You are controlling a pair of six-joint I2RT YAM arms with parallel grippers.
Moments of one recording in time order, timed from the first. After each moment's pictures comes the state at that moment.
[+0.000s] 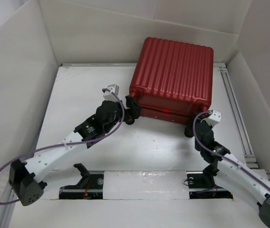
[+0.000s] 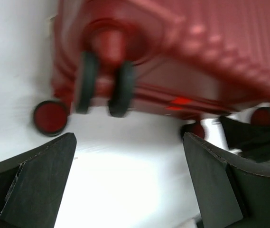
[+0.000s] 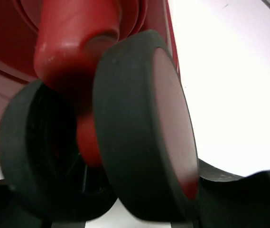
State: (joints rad) left arm -0.82 1.01 0.87 -0.17 -0.29 -0.72; right arm 0.60 0.68 0.30 0.00 0.81 0.53
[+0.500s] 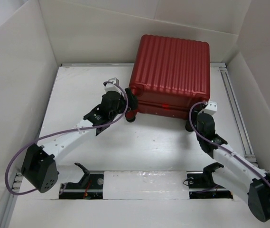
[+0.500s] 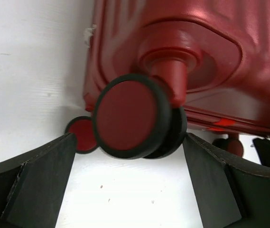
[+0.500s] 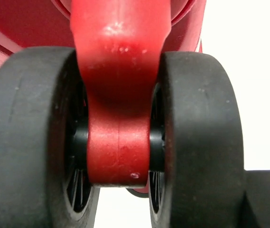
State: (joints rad) left arm -0.66 1.23 0.90 -0.10 -0.26 -0.68; right arm 0.39 0.89 0.36 0.17 0.46 0.37
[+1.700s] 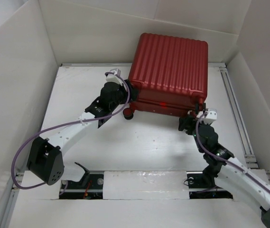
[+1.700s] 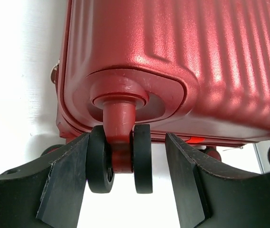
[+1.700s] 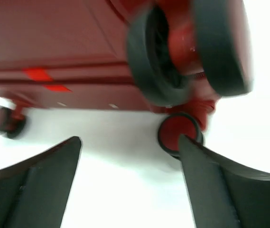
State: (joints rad) left arm -0.59 1.34 1.00 0.02 -0.13 -0.62; right arm 0.62 0.56 0.30 0.03 0.52 0.44
